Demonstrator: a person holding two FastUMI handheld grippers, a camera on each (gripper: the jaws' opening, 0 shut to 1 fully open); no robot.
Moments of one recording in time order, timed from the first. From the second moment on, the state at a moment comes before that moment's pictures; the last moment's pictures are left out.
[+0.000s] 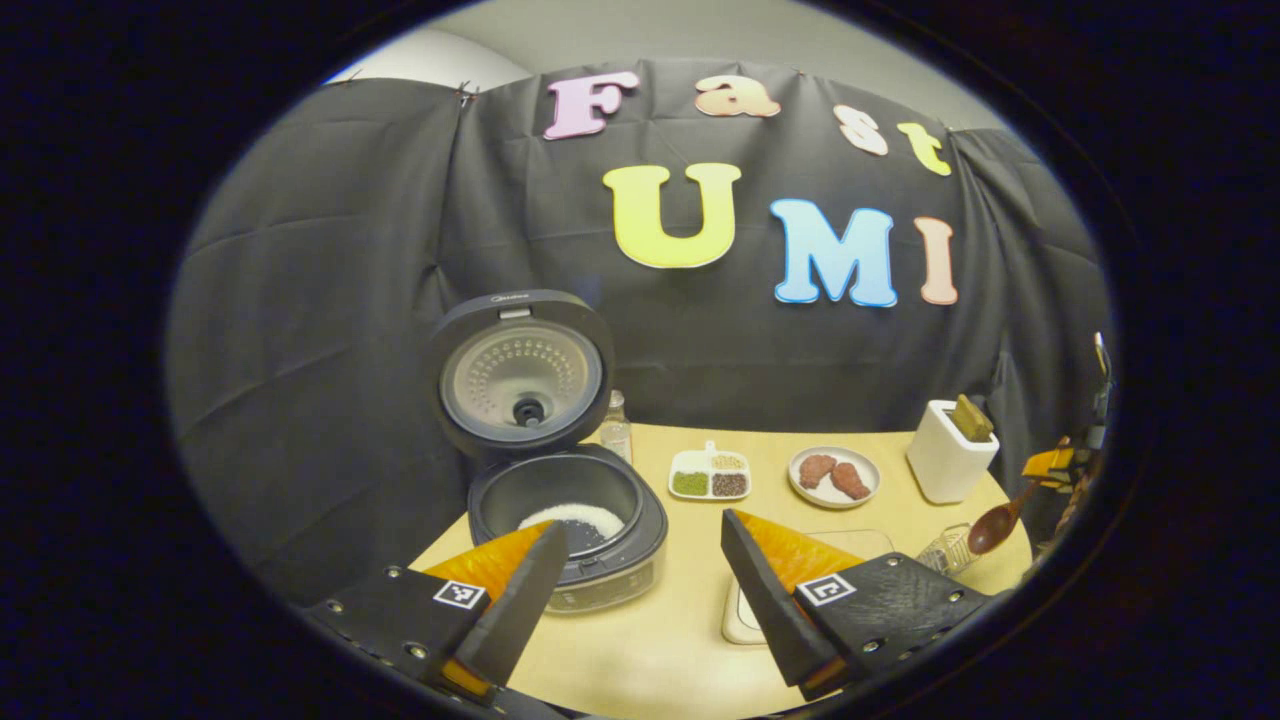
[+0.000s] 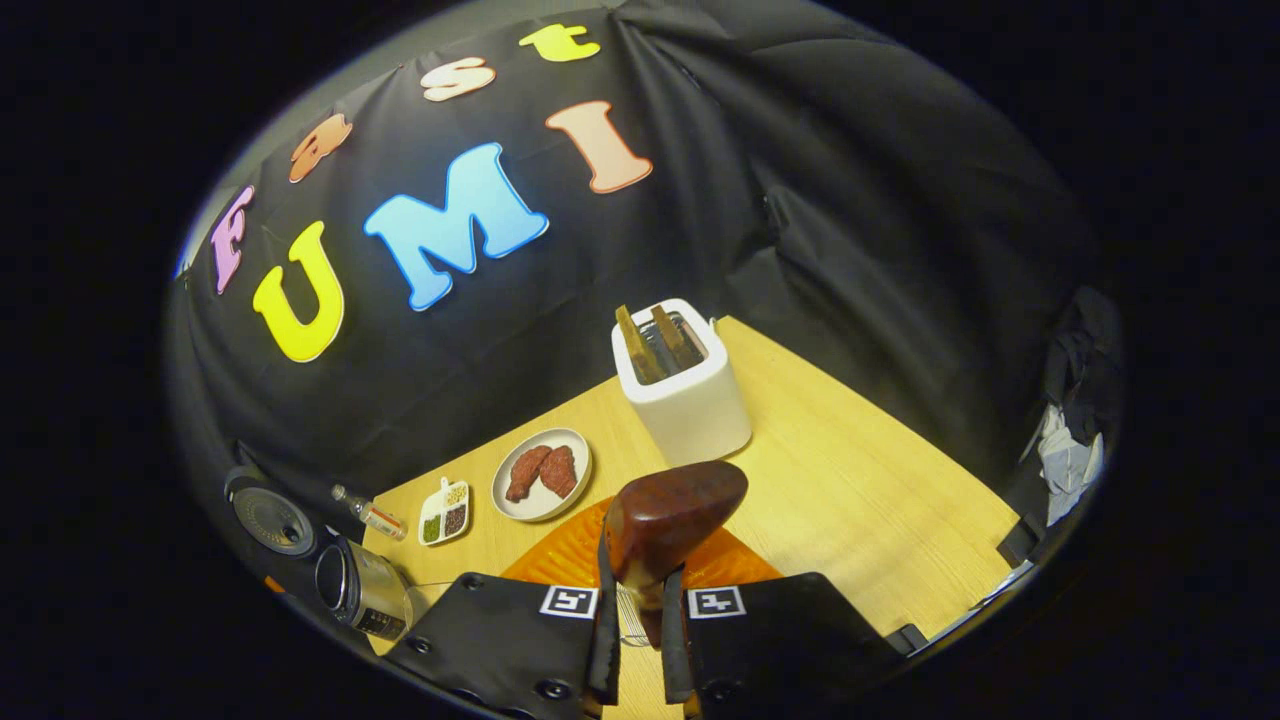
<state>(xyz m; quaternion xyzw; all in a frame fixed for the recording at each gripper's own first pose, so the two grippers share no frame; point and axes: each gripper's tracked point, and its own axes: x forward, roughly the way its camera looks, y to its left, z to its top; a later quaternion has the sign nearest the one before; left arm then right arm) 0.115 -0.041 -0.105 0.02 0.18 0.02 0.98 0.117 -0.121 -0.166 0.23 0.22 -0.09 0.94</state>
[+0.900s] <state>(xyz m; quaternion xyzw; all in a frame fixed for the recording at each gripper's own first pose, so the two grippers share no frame) 0.149 0.028 -0.134 -0.02 0.18 -0.06 0.98 0.053 -0.019 -0.093 0.23 0.17 -0.11 0.95</state>
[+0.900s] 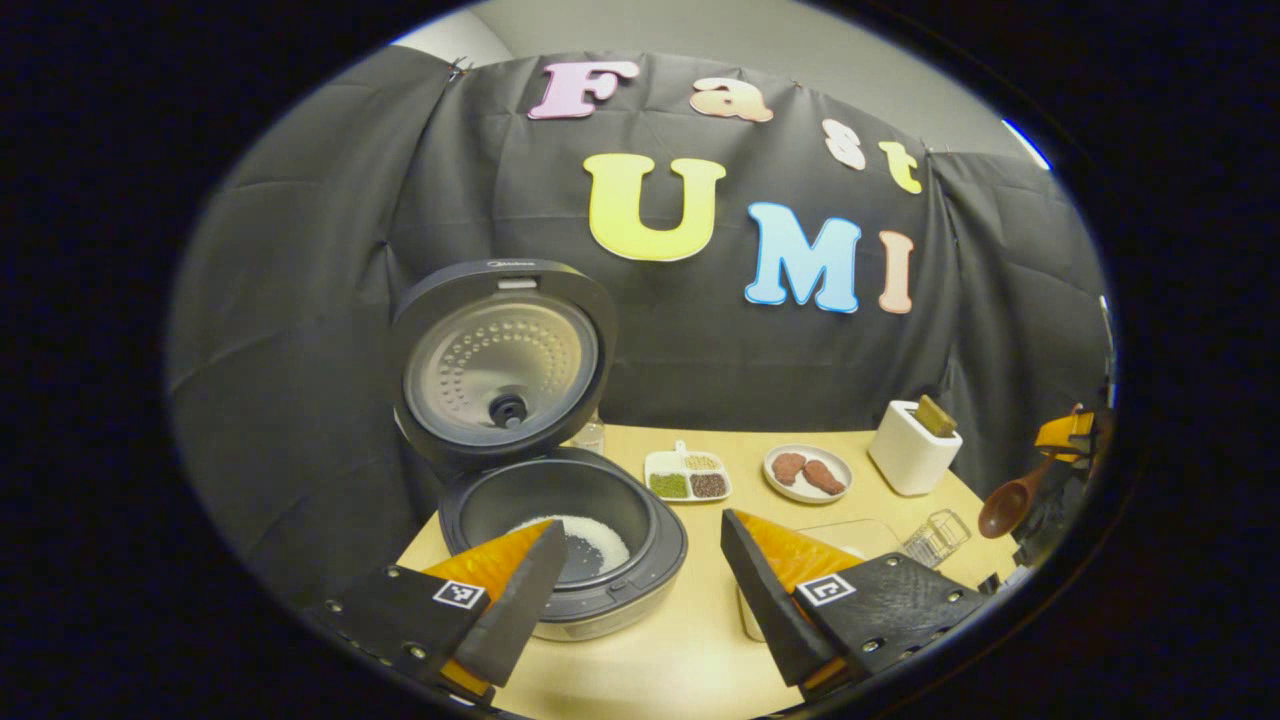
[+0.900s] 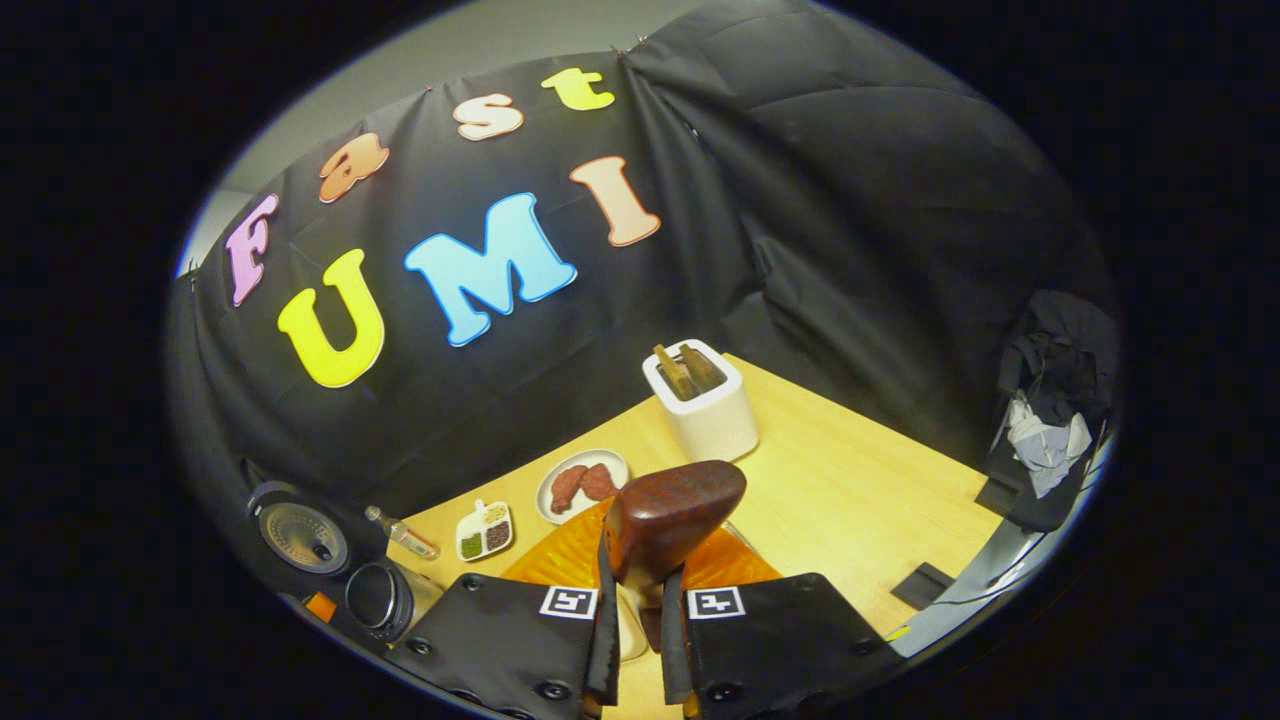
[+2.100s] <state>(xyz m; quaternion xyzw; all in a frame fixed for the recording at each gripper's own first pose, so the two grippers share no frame) 0.102 0.117 -0.158 -0.05 0.19 -0.02 0.98 0.131 0.138 -0.223 -0.07 0.28 0.06 0.96</state>
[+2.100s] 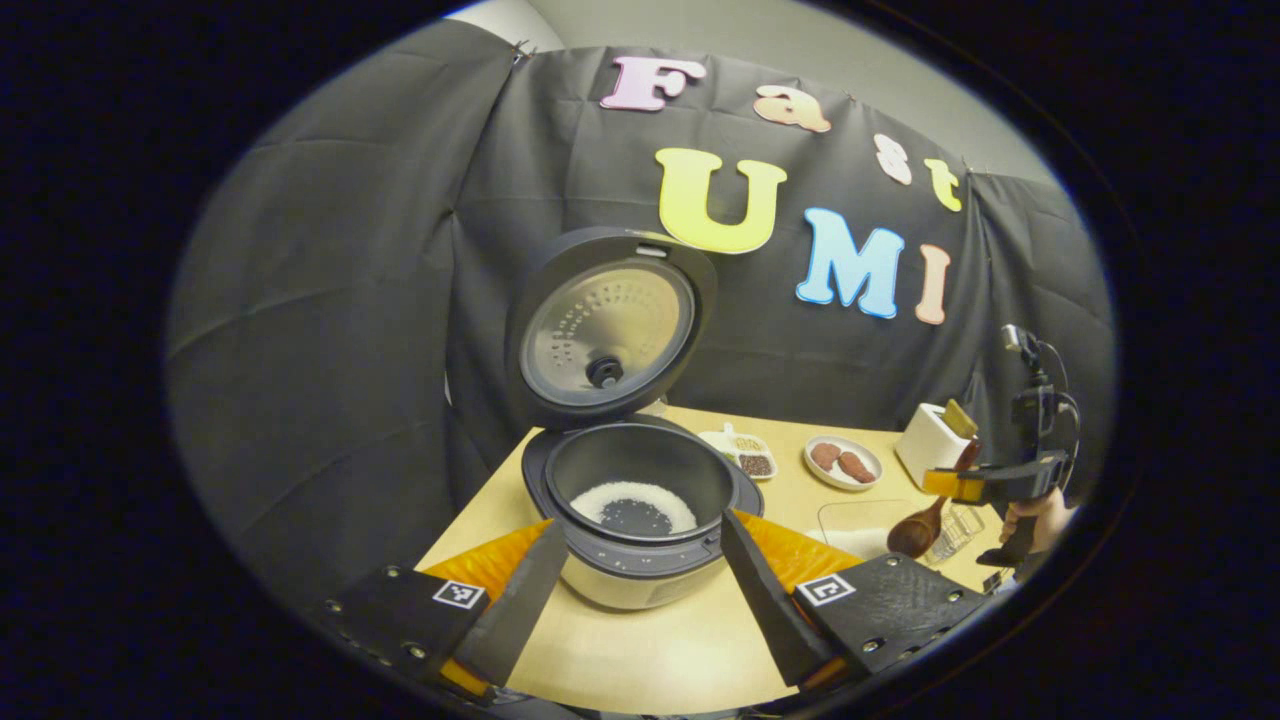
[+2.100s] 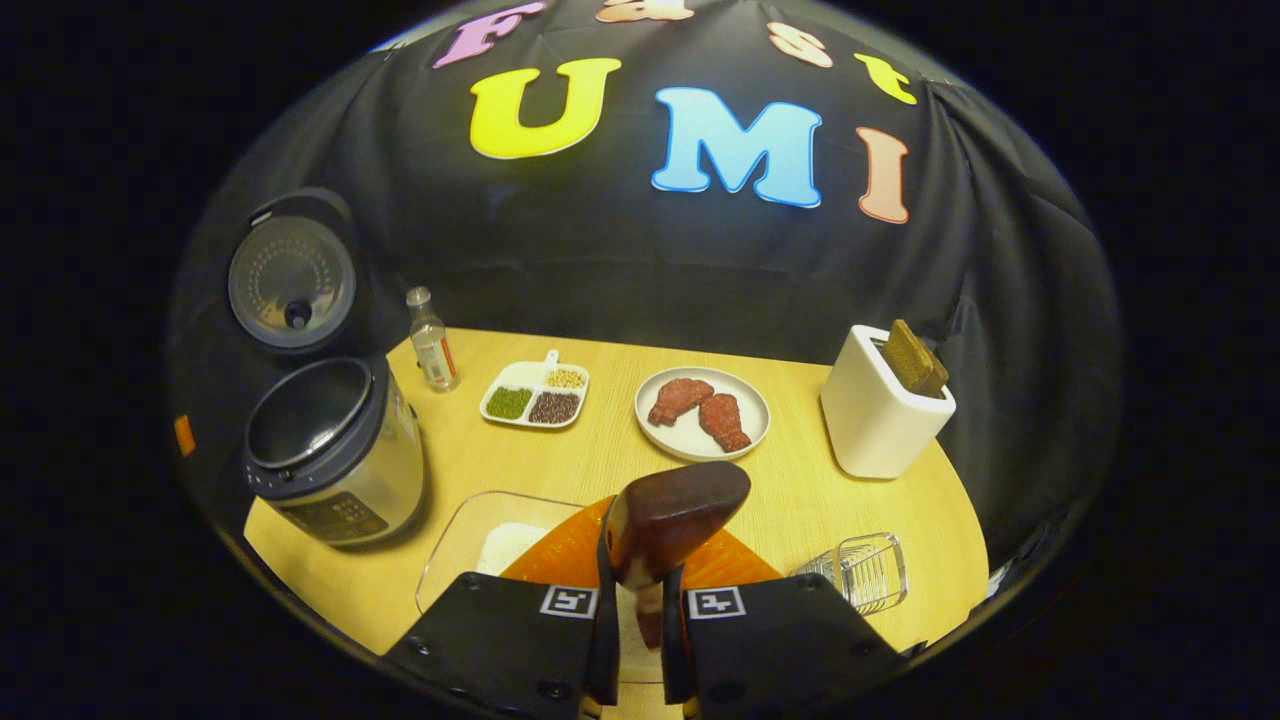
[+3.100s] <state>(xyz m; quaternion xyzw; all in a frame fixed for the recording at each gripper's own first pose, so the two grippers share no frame) 0.044 0.161 -0.169 -0.08 0.19 0.05 0.98 0.112 0.219 -0.267 0.16 0.39 0.09 0.90</state>
